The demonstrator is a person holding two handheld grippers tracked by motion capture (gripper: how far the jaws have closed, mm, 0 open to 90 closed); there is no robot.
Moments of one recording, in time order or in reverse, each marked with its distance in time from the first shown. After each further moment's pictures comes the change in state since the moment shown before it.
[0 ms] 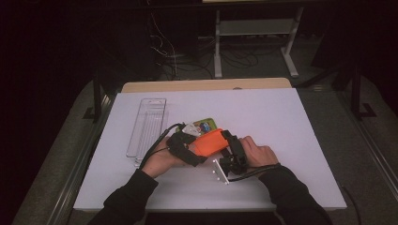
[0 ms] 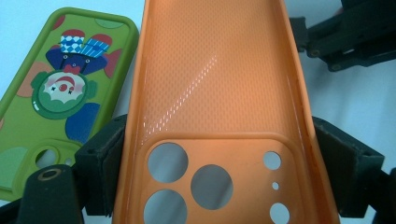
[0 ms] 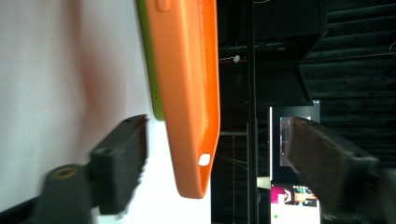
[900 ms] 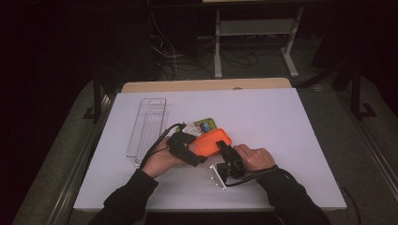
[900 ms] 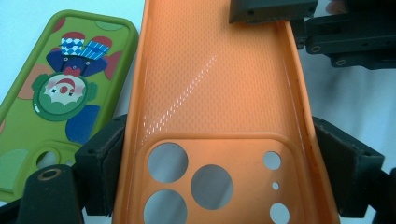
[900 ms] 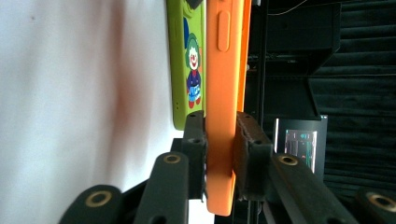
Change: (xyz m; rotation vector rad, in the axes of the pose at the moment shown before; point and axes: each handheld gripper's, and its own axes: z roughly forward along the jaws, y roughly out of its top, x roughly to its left) left arm 0.000 0.001 -0.001 0.002 0.005 0.006; right arm 0.009 0.008 -0.004 -0.024 0.052 -0.054
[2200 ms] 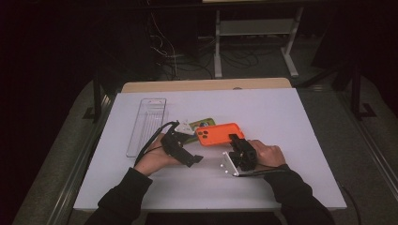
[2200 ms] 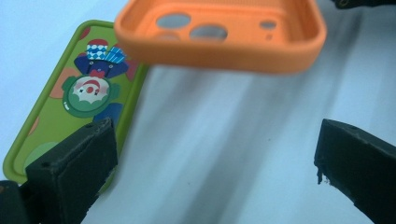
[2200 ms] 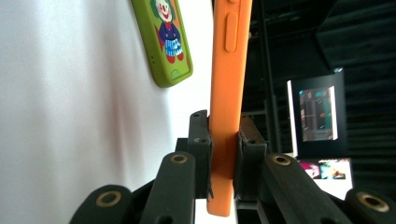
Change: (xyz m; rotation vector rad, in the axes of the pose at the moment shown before) left arm 0.008 -0.007 -0.014 -0.039 0.014 0.015; right arm -0.019 -0.035 -0.001 0.088 0.025 0.174
